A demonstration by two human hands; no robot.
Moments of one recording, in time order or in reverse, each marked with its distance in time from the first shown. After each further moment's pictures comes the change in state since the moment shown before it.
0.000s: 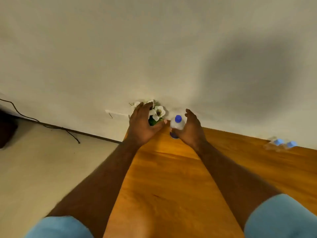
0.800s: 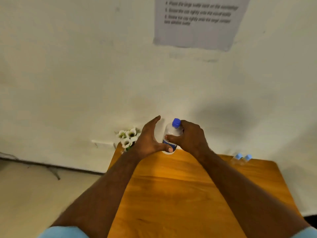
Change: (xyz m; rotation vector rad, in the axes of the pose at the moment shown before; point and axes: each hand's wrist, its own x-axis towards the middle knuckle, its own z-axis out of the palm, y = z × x) left_hand 0.000 0.125 -0.029 -0.317 -0.356 0.055; right_hand -0.064 -0.069 -0.148 -0.097 0.140 -0.151
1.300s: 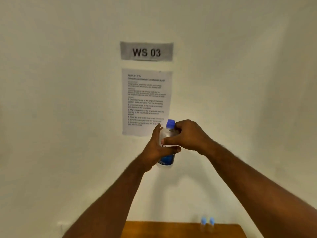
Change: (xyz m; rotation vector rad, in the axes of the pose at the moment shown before) left_hand -0.013 0.302 -0.010 -0.395 -0.050 0.439; right_hand -0.074 -0.120 -0.302 -0.075 0.216 -0.197
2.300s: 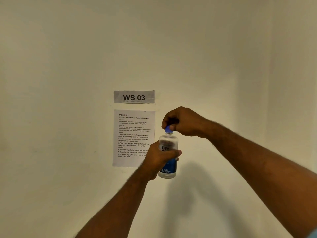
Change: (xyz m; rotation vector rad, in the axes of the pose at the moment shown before) left_hand -0.005 0.116 0.078 -0.046 0.194 0.063; right_hand -0.024 -0.053 -0.161 -0.124 -0.002 -0.345
